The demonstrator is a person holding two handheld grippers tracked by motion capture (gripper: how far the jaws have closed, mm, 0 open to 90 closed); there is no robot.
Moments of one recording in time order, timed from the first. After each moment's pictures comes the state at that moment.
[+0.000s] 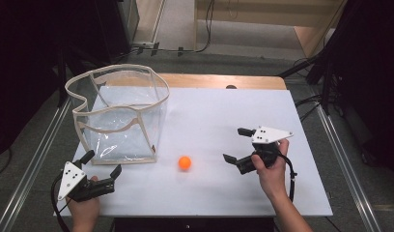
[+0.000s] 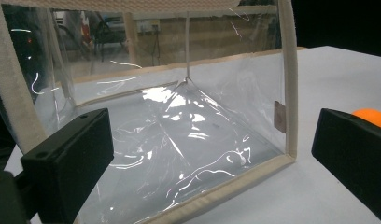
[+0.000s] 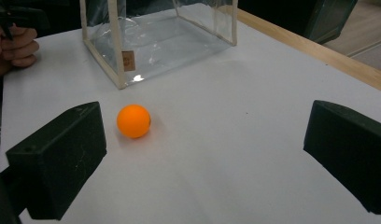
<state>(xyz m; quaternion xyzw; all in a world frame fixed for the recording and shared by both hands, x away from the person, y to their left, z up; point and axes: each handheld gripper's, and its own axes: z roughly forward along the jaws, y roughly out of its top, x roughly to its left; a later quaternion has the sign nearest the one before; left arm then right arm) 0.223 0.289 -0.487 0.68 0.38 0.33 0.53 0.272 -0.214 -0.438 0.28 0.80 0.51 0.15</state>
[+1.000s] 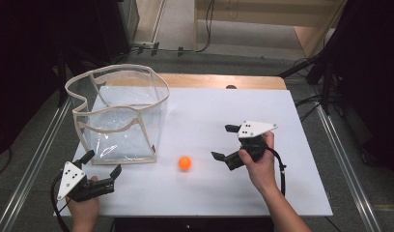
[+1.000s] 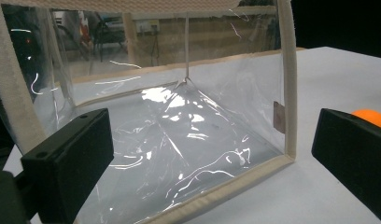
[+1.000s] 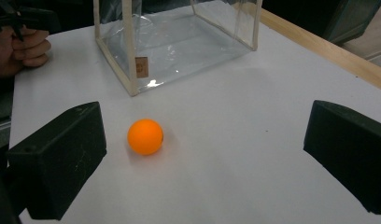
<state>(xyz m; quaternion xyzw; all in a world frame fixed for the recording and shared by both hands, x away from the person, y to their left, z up) 0.223 0.290 -0.487 0.68 0.38 0.33 0.54 0.288 -0.184 -0.429 0.25 0.82 0.50 0.13</state>
